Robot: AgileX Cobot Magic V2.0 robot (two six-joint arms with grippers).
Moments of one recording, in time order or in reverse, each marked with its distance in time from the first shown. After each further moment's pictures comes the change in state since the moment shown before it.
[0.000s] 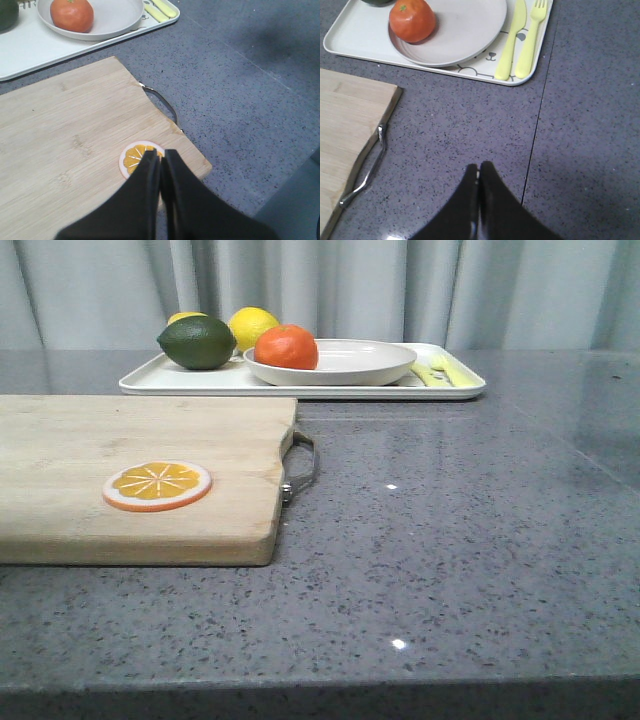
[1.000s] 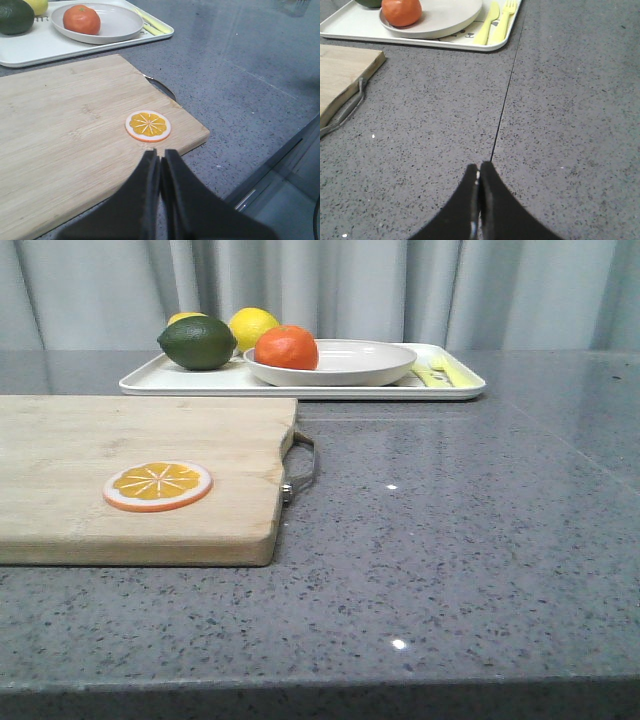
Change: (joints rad) left arm 0.000 -0.504 0.336 -0.010 -0.029 0.000; right arm 0.000 -0.670 0.723 0.000 -0.334 -0.050
